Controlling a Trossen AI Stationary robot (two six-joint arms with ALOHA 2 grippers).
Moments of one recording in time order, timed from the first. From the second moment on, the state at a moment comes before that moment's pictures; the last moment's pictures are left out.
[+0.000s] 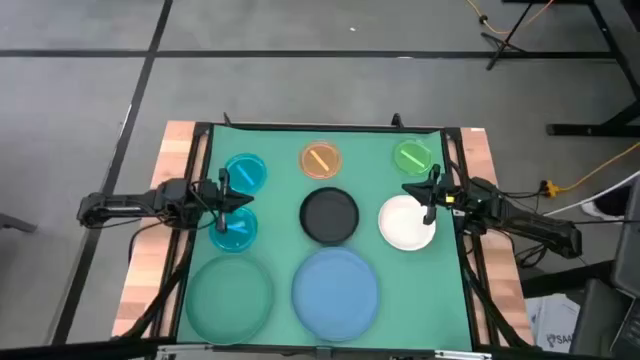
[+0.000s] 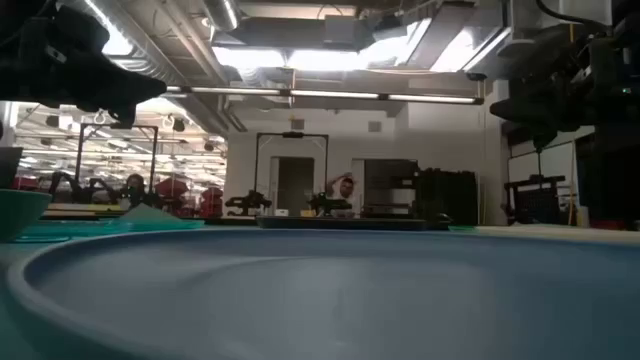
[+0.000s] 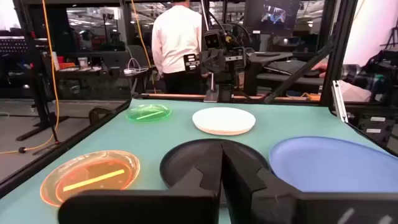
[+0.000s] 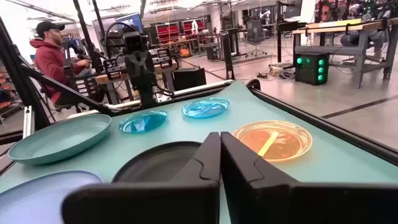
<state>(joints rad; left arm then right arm) 0.06 0.01 0.01 0.02 -0.06 -0.02 -0.29 0.02 0.01 0.03 -0.08 0.15</state>
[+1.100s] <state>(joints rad) 0.06 0.01 0.01 0.02 -0.06 -0.02 -0.29 0.02 0.01 0.03 -0.03 0.18</state>
